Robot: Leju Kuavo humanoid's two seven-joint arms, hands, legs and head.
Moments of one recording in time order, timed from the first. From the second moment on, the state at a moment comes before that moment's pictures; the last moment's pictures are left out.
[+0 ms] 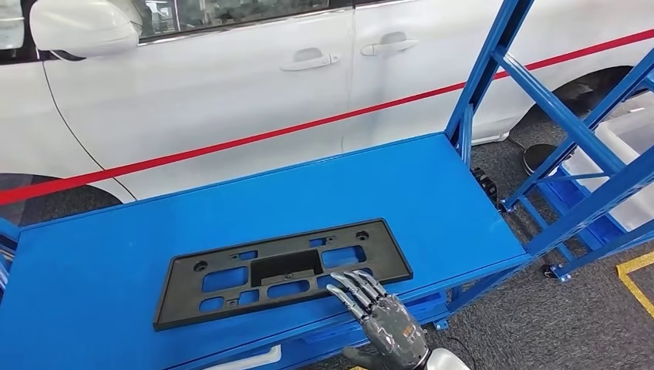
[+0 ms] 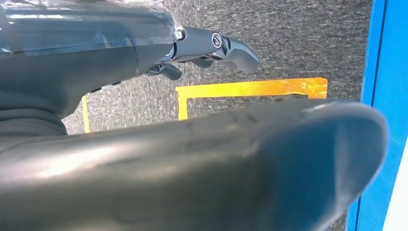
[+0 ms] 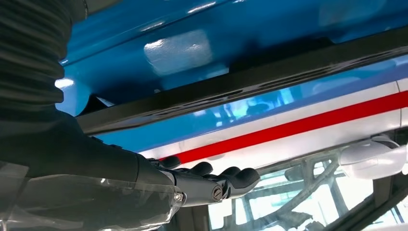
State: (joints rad) left arm -0.11 0.04 -1.14 -0.14 1.56 0.32 -0.09; right arm 0.03 -0.31 0.72 -1.62 1.07 -0.39 -0.24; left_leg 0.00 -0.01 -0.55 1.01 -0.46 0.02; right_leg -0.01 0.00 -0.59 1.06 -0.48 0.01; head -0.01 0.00
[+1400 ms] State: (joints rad) left arm -0.10 0.01 -1.14 -0.14 1.55 0.30 -0.08; right arm -0.25 -0.03 0.90 -1.17 1.12 -0.46 -0.31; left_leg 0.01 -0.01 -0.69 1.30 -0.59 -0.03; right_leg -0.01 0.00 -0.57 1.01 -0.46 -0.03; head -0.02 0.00
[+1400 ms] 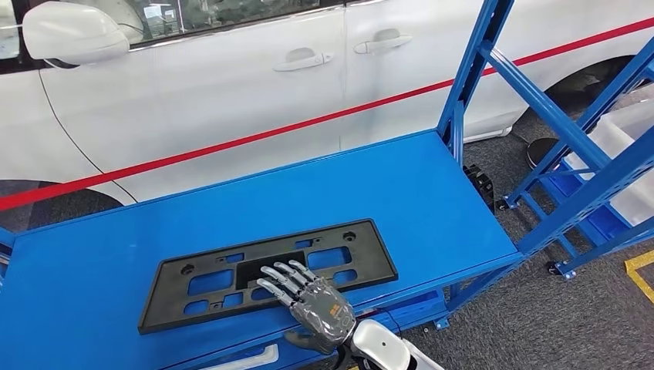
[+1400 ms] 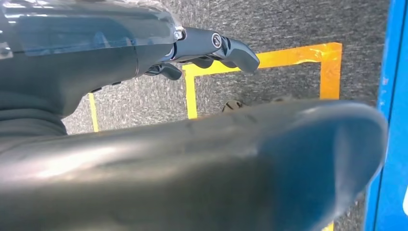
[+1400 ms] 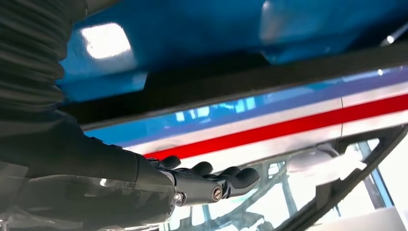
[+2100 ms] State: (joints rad) left arm -0.11 0.00 -1.17 -0.14 1.53 0.28 -0.08; right arm -0.39 0.12 0.95 -0.92 1.01 -0.48 -0.33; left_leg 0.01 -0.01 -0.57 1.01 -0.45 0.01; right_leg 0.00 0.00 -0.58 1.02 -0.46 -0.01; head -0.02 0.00
